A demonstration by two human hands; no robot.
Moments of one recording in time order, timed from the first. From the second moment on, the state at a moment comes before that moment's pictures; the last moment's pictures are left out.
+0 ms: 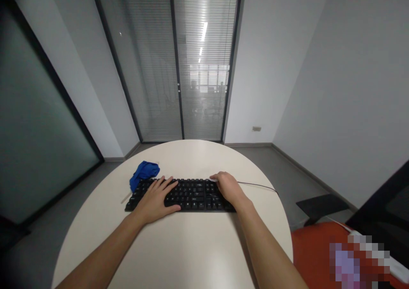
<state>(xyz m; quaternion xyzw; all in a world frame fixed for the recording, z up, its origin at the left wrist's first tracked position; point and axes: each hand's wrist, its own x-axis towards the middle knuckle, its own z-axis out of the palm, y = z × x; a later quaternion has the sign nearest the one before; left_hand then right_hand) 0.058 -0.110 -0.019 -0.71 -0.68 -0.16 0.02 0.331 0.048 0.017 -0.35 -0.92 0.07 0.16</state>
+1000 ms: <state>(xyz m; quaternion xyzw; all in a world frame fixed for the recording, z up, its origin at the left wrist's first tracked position) 0.059 -0.110 -0.017 -0.71 -0.68 -0.16 0.02 0.316 0.032 0.009 -0.29 -0.92 0.13 0.24</state>
